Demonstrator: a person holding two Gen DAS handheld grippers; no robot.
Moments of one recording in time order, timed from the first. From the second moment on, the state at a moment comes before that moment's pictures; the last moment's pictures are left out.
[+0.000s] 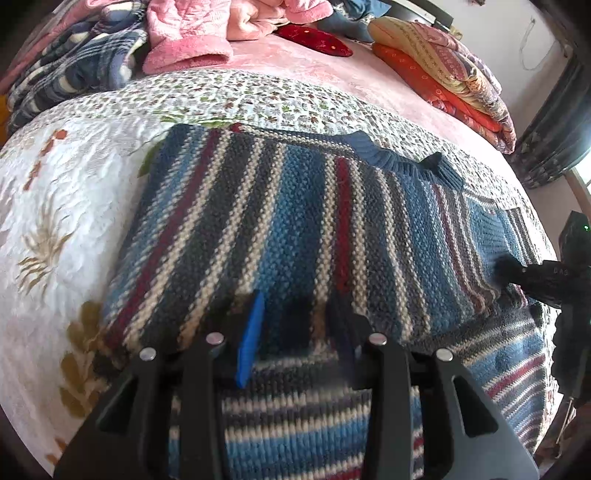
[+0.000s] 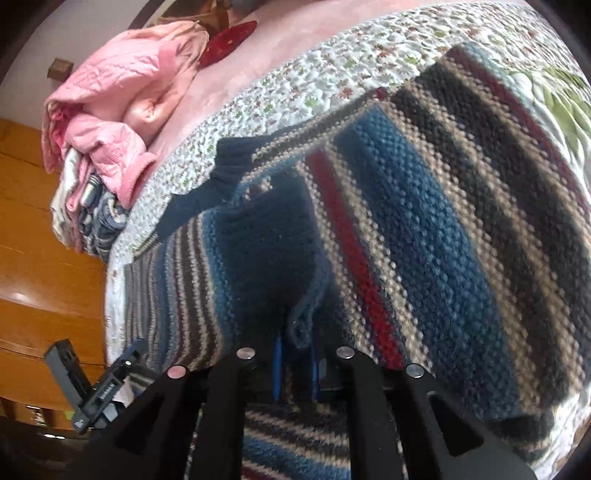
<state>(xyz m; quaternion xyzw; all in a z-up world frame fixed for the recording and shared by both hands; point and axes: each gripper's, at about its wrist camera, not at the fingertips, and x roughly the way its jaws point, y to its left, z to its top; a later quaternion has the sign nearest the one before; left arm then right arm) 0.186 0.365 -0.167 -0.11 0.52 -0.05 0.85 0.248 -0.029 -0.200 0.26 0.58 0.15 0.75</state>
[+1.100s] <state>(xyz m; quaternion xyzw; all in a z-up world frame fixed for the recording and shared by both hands) -0.119 0.413 -0.172 -0.17 0.62 -0.04 0.77 -0.103 -0.110 -0.162 0.23 0.62 0.11 0.74</state>
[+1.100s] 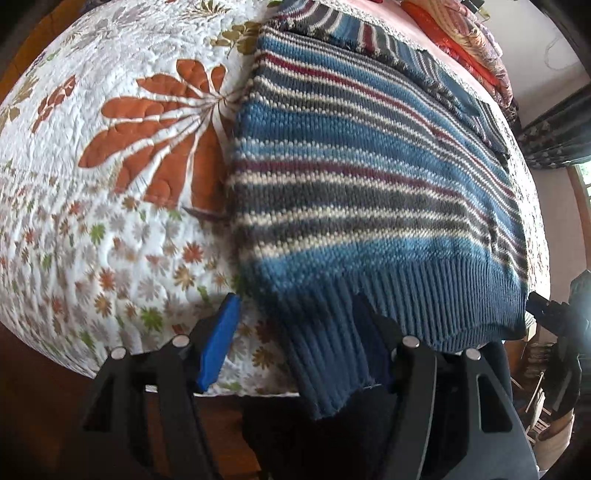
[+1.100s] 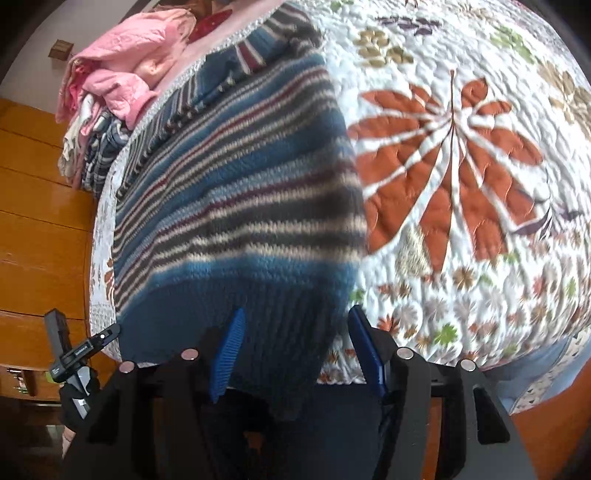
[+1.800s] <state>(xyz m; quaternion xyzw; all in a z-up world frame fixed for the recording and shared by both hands) -0.134 0.407 -0.173 -0.25 0.61 -0.04 0.75 -0.113 -0.090 -0.159 0.22 0.62 0.13 0.74</state>
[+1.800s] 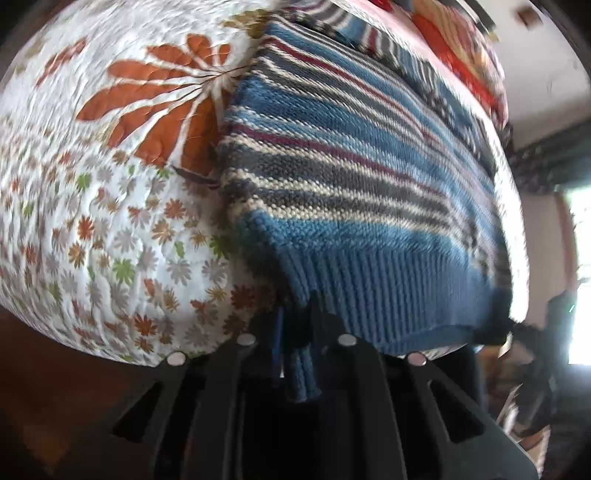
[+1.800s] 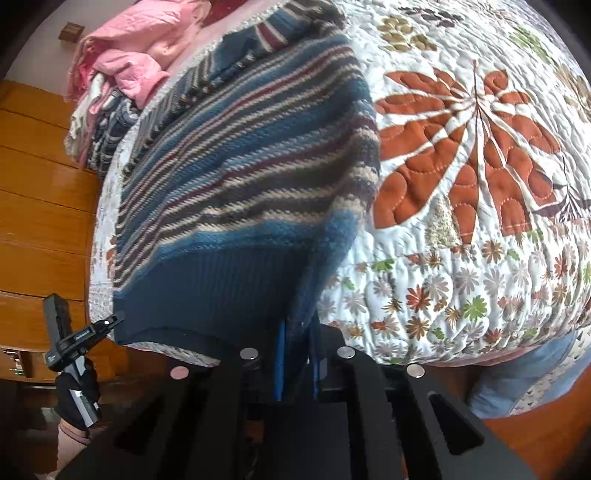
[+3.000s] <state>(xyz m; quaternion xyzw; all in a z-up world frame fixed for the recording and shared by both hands) 0.021 0.428 -0.171 -0.31 0.54 -0.05 0.78 0.059 -0.134 -0.181 0.41 0.59 0.15 0.68</state>
